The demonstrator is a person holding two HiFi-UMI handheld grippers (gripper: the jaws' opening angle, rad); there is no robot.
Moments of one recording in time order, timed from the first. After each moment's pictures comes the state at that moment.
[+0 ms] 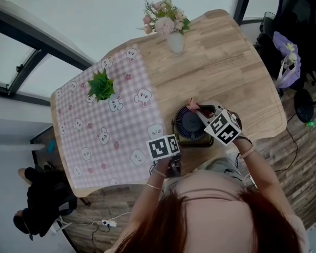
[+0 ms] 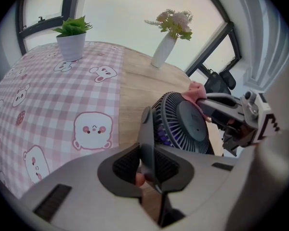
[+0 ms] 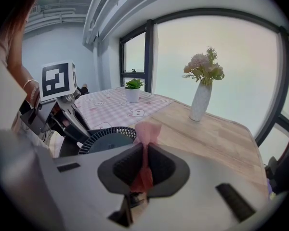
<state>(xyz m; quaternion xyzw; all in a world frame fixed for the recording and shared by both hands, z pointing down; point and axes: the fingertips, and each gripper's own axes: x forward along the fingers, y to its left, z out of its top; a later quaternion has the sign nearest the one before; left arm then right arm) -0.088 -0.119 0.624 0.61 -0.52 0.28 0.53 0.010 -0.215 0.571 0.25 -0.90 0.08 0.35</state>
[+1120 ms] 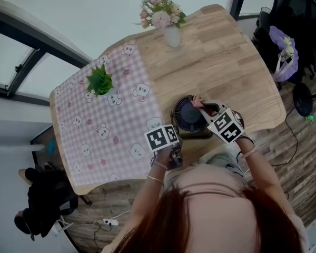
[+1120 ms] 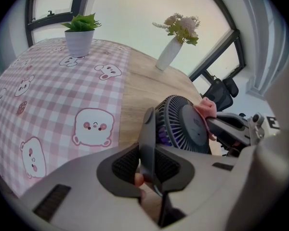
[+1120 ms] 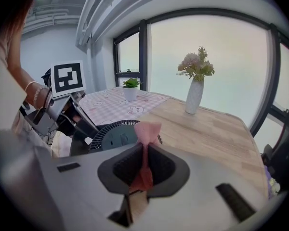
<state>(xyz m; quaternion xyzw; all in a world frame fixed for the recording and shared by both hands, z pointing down) -0.089 -0.118 0.624 0.59 -0.53 0.25 0.55 0.029 -0.186 0.573 0.28 -0.89 0.10 0.35</state>
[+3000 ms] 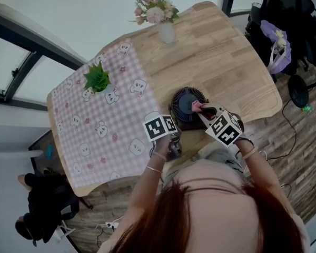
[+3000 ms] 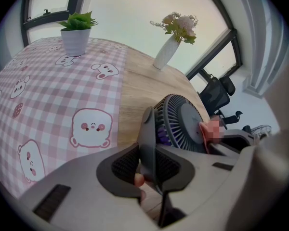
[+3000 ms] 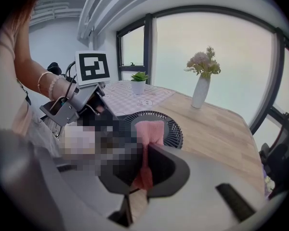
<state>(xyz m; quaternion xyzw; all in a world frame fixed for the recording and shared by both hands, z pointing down) -0.088 -0.118 0.624 0.60 -0.51 0.26 0.55 0.025 -0.129 0.575 0.27 -0.87 0.11 0.39</state>
